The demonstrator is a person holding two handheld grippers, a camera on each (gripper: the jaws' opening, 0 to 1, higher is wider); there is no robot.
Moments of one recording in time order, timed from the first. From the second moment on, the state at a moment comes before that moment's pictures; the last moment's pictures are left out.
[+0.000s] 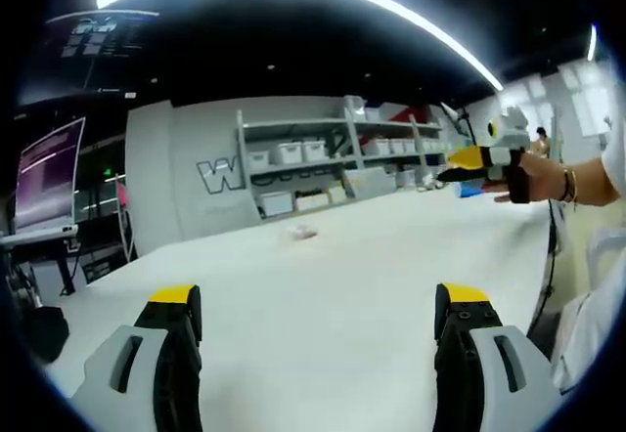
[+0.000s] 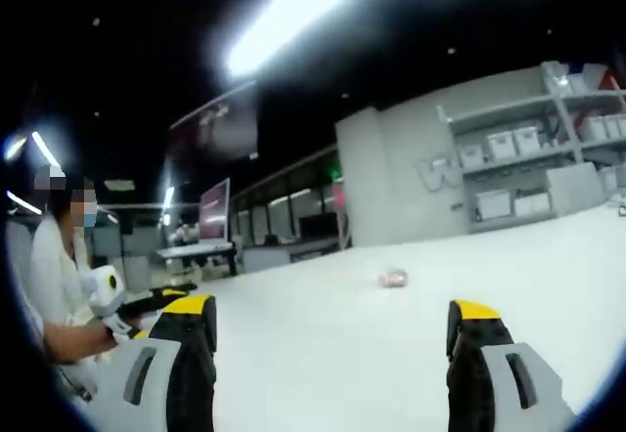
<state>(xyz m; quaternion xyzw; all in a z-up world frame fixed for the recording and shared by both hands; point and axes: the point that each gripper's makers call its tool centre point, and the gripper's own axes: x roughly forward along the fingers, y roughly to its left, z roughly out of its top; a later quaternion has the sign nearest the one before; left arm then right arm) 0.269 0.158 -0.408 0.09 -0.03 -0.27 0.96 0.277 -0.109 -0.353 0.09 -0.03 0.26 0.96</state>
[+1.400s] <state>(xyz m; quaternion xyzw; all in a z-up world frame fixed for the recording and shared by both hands) 0.266 0.159 -0.404 0.08 -0.04 -0.28 0.96 0.218 -0.133 -0.351 0.06 -0.09 0.21 0.97</state>
